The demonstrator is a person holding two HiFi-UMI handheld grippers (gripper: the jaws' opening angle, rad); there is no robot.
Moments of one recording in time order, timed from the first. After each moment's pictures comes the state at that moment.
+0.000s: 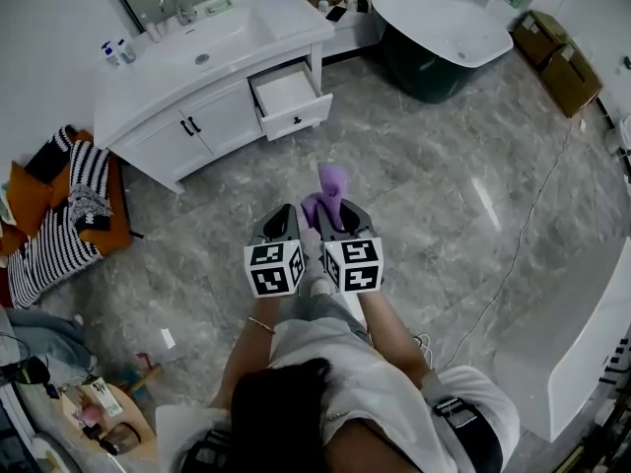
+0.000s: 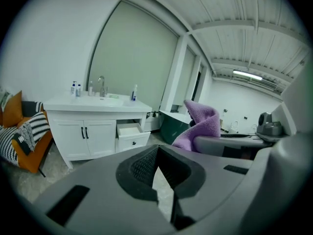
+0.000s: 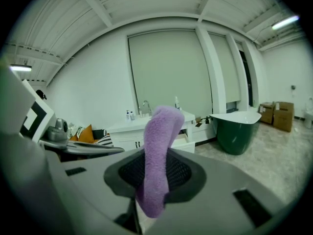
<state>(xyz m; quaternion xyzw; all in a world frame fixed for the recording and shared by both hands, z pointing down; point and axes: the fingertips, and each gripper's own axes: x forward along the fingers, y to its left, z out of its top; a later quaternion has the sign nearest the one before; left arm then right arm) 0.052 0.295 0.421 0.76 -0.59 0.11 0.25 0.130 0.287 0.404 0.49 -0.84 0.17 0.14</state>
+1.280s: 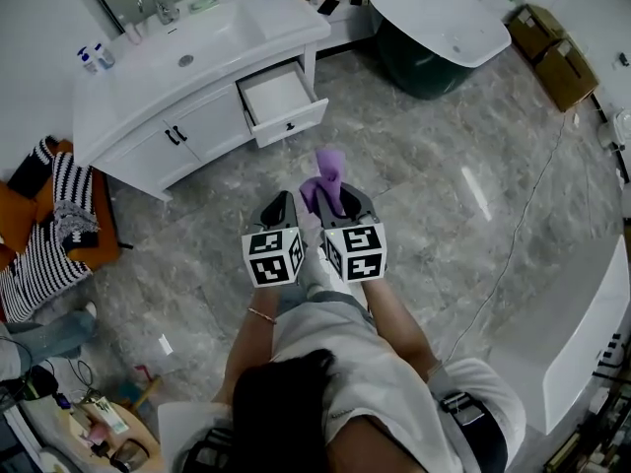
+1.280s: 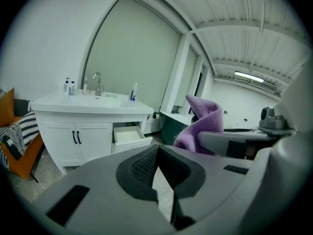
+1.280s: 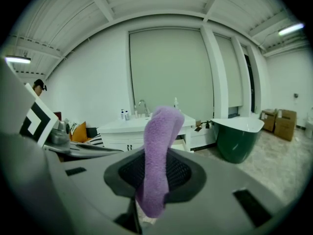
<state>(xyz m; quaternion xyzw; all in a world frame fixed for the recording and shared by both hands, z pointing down) 0.035 0.189 0.444 0.76 -0.59 0.10 0.26 0.116 0.182 0.415 0.49 -0.84 0.15 0.16</state>
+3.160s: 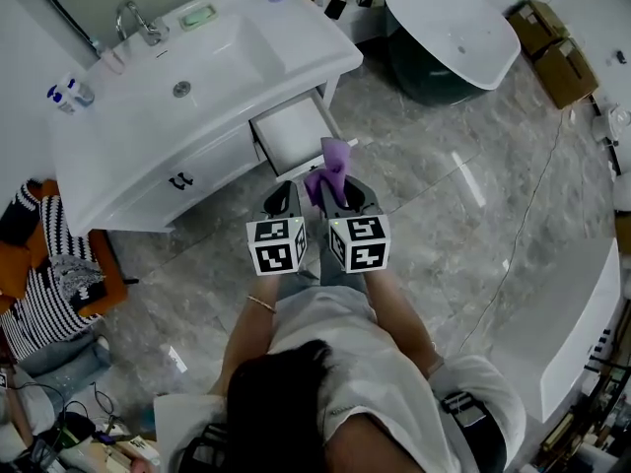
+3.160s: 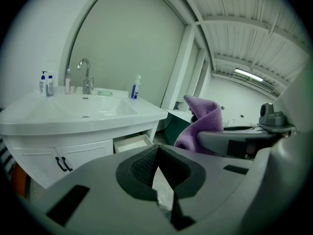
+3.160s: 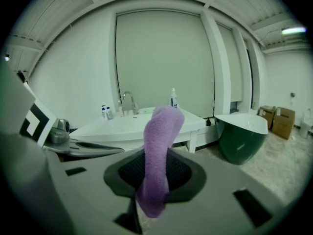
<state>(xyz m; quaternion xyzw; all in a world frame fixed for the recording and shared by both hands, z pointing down) -0.064 -0.046 0.475 0.78 -0.54 0.14 0.27 0.016 -0.047 0.445 0.53 -0.81 0.18 0.19</state>
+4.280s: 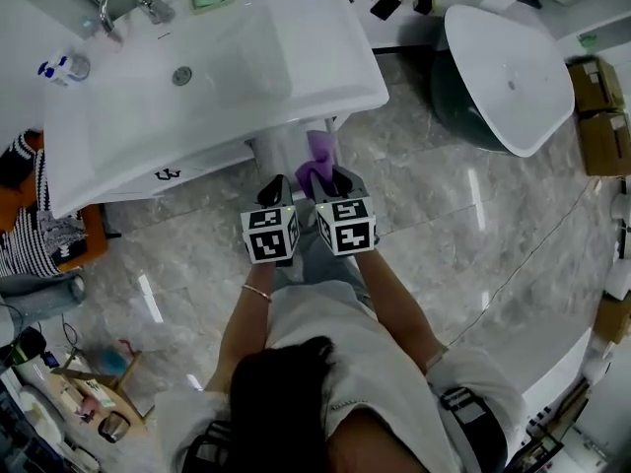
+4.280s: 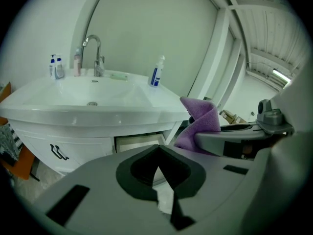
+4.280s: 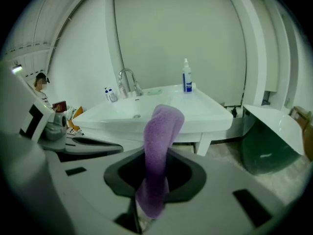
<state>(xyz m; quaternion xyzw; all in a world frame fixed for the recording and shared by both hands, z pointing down) -0.039 -0.195 0.542 0.66 -0.63 0.16 0.36 0.035 -0.225 0.522 0.38 -0.85 0.22 0.29</state>
